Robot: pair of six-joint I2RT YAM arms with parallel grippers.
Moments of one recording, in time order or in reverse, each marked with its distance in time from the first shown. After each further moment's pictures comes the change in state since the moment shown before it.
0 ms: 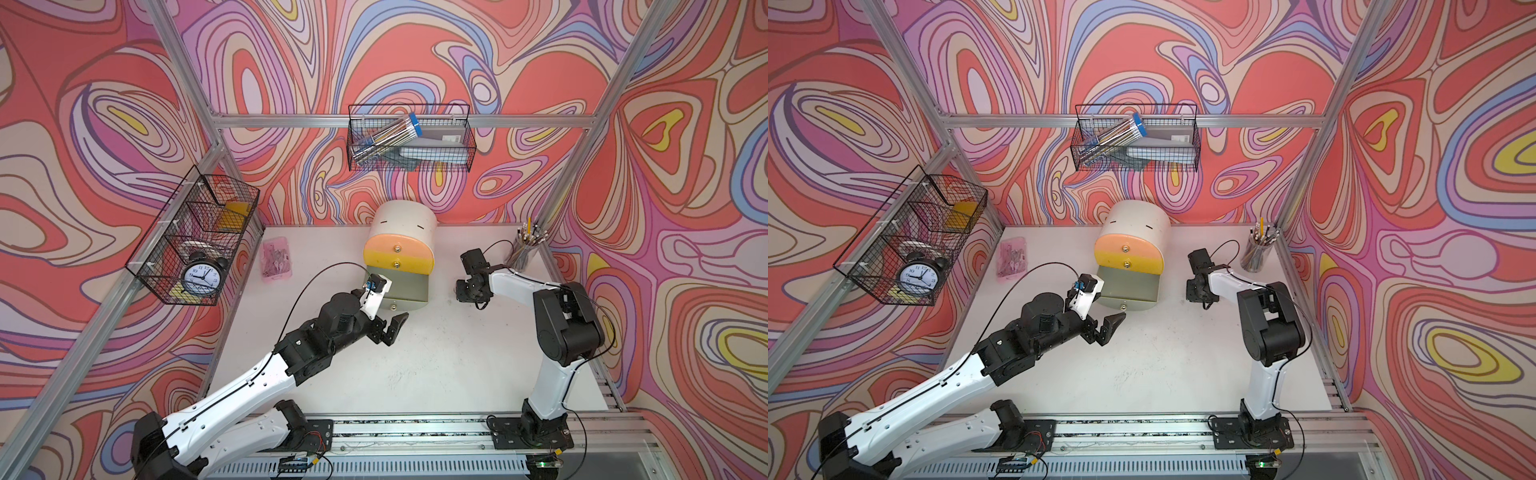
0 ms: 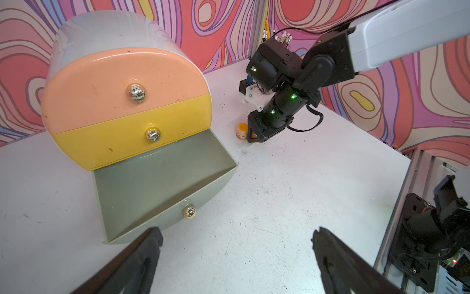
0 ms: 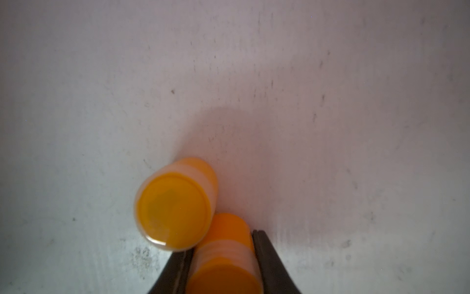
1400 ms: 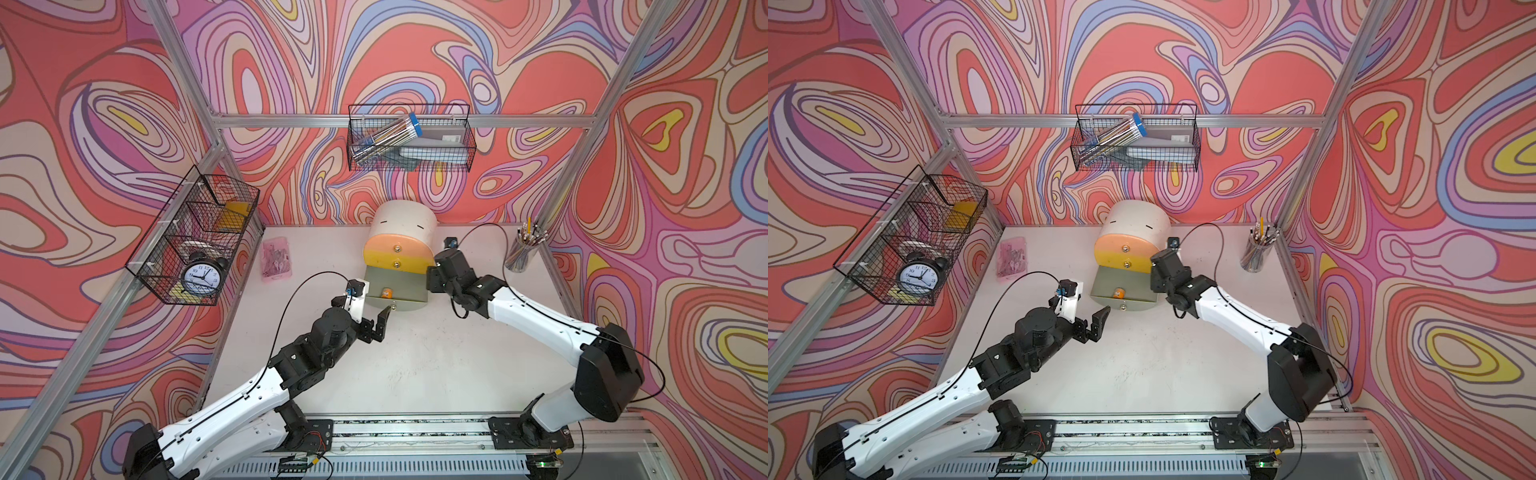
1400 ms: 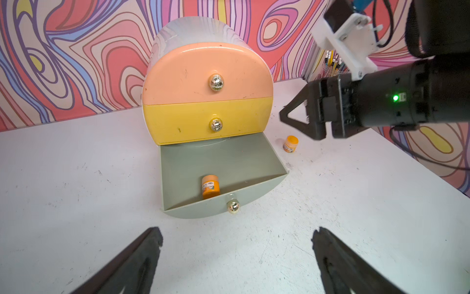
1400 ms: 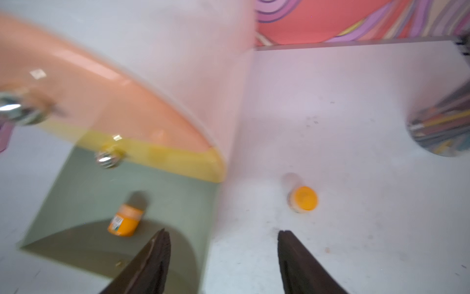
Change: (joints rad) left arm -0.001 -0.104 -0.161 0.115 -0.247 -0.085; right arm 0.275 -0.331 -0.043 0.136 0.255 0.128
